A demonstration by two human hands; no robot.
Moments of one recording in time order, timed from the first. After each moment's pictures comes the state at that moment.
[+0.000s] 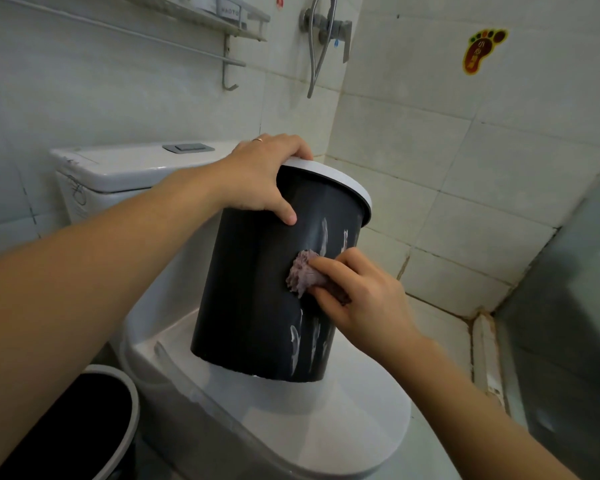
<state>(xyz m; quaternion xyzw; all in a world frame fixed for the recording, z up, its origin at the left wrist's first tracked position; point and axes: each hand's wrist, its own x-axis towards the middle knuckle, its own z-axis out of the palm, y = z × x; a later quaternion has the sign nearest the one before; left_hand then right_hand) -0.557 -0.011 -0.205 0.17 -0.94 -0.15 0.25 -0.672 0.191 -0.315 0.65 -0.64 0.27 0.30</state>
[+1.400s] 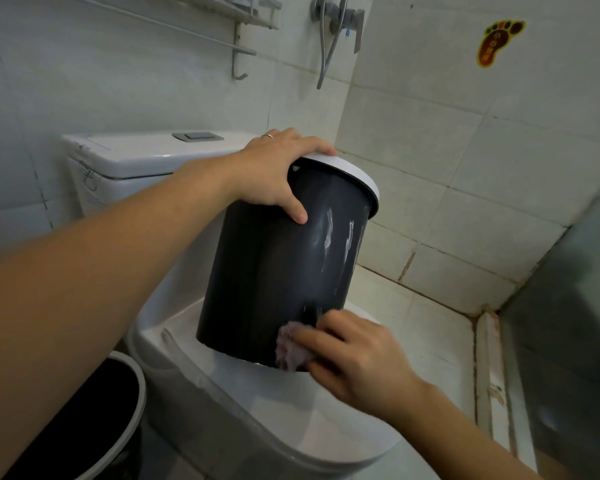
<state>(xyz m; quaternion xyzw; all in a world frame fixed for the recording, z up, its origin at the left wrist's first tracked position) -0.560 -0.015 -0.210 0.16 -0.96 -0.12 0.21 -0.653 0.223 -0.361 0.76 -0.58 0.18 0.24</state>
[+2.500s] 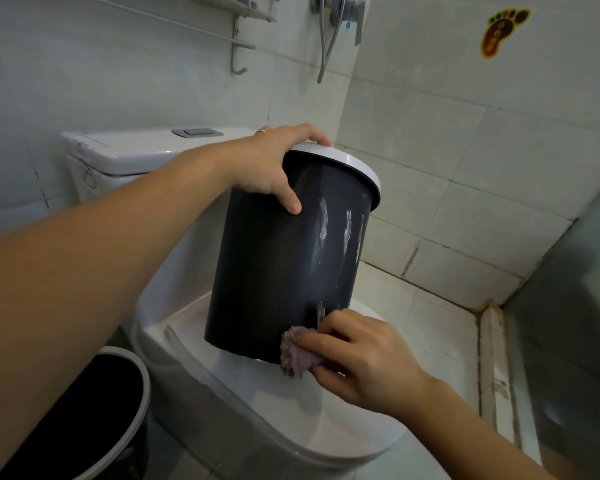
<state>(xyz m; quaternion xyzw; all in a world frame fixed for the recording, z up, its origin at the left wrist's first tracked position) -0.552 -0.010 -0.201 0.20 -0.93 -0.25 0.17 -0.656 0.228 -0.359 0.77 -0.57 0.17 0.22</state>
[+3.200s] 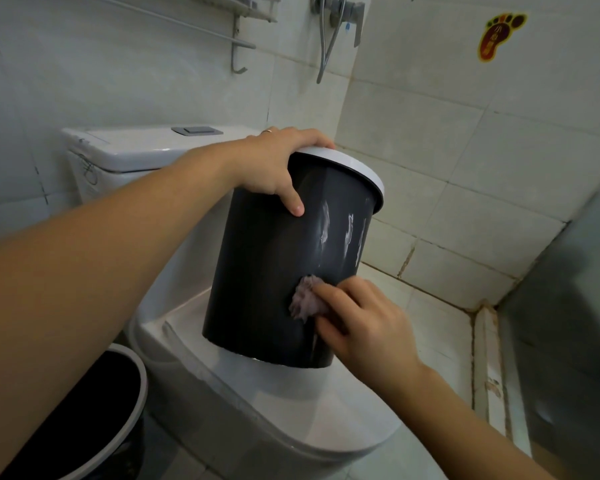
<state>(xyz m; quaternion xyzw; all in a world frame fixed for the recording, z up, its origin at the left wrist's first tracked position) -0.553 -0.004 -0.200 0.19 -0.94 -0.21 0.17 -0.651 0.220 -0.347 0.66 -0.64 0.23 0.31</state>
